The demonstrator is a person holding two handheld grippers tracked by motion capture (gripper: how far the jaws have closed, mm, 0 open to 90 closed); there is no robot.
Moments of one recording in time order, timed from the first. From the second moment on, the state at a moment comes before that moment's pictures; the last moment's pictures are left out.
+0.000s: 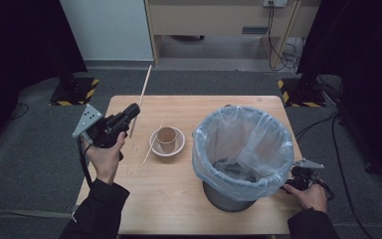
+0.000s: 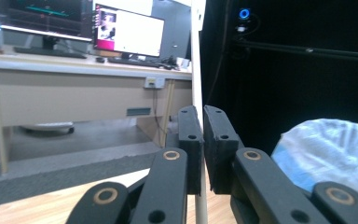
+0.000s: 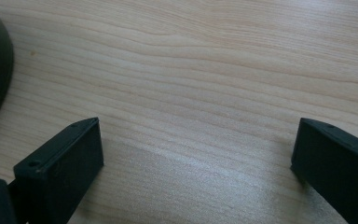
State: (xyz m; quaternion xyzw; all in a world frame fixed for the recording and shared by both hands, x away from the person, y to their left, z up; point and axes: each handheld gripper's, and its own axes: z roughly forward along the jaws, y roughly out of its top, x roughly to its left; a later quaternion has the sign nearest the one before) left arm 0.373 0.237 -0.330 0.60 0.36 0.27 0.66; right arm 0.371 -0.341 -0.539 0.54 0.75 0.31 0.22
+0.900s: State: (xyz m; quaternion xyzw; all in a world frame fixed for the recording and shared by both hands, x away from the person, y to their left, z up) left arm 0.358 0.177 -0.289 0.61 0.28 0.24 0.70; right arm 0.372 -0.341 -0.539 0.54 0.75 0.32 0.22
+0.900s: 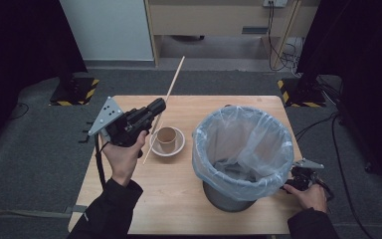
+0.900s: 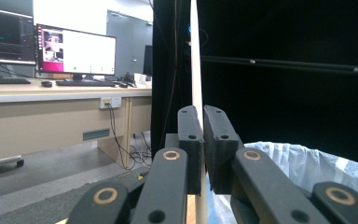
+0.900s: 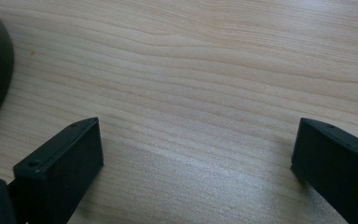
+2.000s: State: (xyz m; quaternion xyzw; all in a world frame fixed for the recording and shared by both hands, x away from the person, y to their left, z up) left arm 0.347 0.080 -0.269 0.65 0.21 0.18 0.71; right arm 0.372 -0.341 -0.539 0.54 0.75 0.31 0.22
